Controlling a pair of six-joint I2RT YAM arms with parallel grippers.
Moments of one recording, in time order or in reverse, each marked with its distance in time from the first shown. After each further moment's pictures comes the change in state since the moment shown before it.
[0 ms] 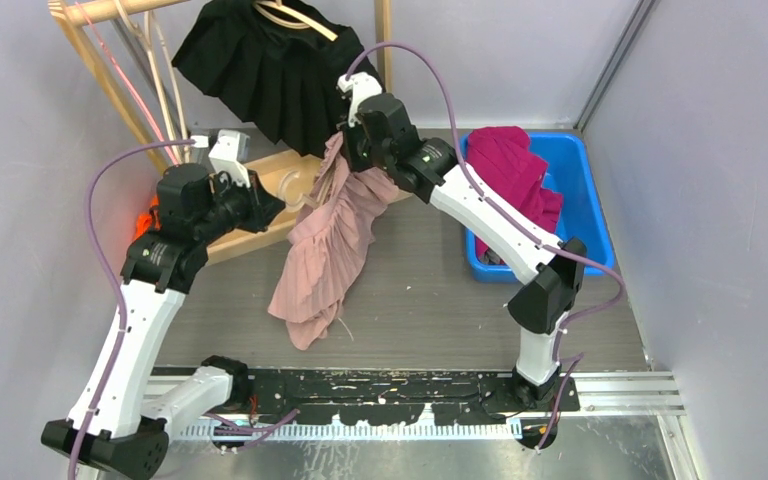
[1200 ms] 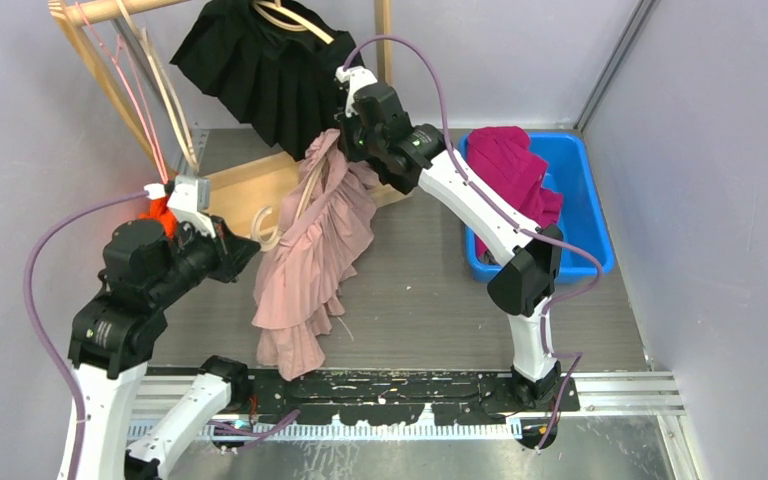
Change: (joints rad) left arm -0.015 -0.266 0.046 -0.296 -0.029 -0.024; right arm -0.055 0.170 0.195 -0.066 -0.092 0.024
